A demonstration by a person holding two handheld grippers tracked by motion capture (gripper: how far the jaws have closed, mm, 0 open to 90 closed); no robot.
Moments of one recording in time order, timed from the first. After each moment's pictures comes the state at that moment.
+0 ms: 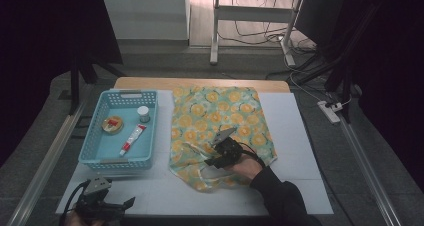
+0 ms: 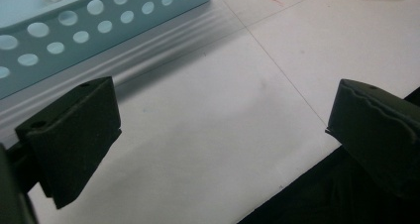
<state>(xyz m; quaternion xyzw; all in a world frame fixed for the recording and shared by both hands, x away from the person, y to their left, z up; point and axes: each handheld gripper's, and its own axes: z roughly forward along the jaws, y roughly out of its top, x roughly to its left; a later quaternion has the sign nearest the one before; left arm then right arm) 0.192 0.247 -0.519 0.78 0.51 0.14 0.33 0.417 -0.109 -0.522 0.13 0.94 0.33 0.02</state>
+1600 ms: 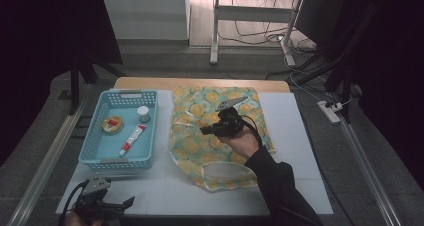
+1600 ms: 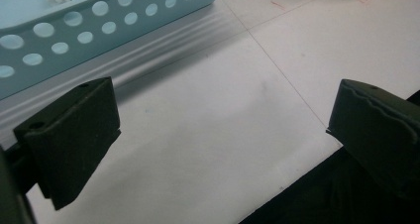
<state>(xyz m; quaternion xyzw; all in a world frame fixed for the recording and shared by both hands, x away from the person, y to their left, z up) 0.191 0.249 -0.519 0.77 0.52 0.15 0.34 0.456 -0.100 -0.438 0.19 0.88 0.44 -0.03</state>
